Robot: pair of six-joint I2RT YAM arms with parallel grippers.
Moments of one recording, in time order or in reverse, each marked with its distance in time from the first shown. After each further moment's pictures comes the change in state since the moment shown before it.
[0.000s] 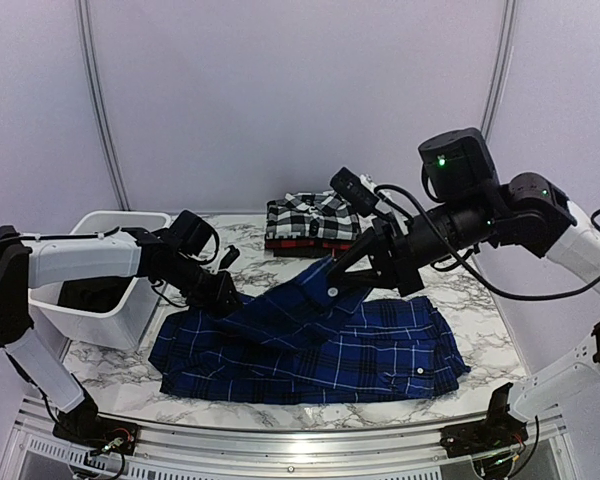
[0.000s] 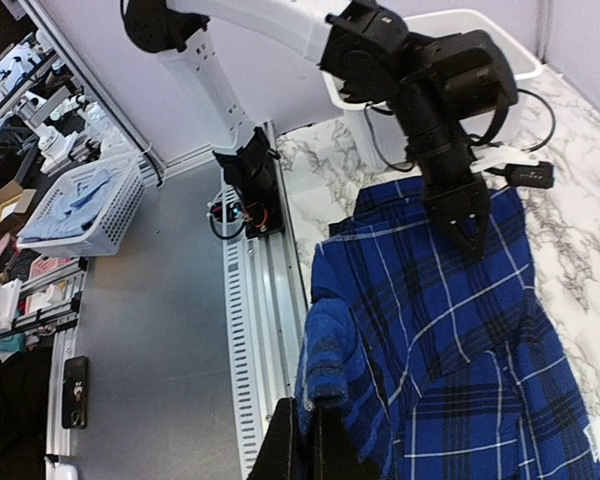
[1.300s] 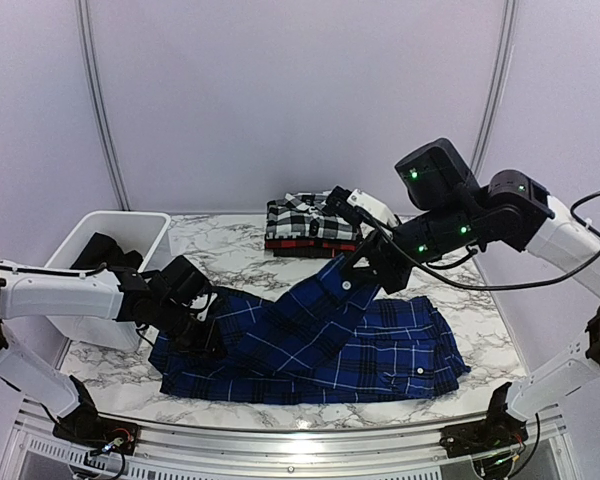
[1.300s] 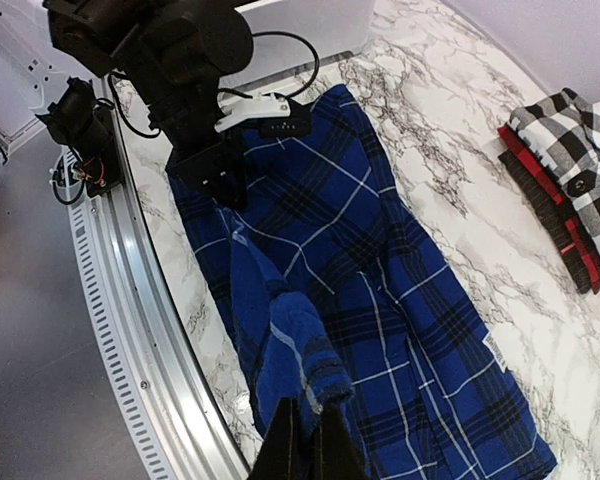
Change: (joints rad) left arm -0.162 -0.180 -0.296 0.010 -0.095 -0.194; right arm -0.042 0.072 0.054 -0.174 0.368 -0.076
